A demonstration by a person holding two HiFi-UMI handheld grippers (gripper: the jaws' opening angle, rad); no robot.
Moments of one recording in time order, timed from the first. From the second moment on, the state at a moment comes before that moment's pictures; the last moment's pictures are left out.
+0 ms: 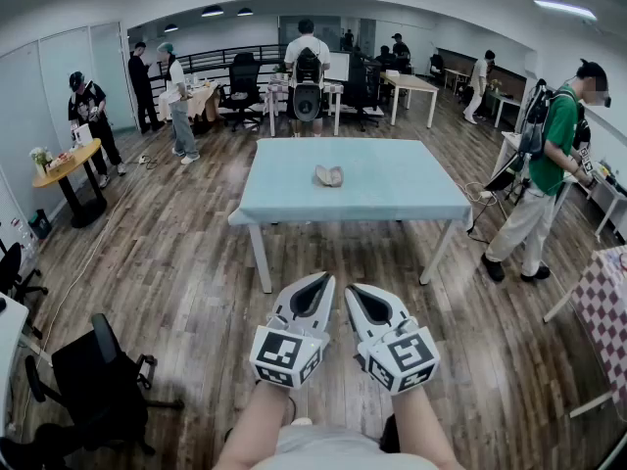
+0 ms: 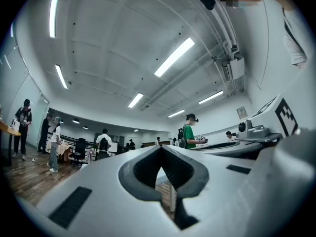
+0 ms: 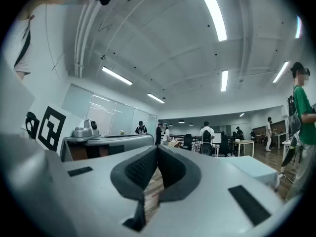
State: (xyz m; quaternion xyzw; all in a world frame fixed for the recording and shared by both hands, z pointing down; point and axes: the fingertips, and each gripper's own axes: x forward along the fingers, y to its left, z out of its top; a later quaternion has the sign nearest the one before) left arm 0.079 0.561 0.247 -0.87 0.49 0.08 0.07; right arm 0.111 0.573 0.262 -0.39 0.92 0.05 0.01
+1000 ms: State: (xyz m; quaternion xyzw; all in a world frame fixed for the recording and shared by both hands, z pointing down) left arm 0.027 0.484 0.263 -0.89 0.45 0.08 0.05; right arm 0.071 0.488 0.281 -0.45 0.89 -0.03 0.02
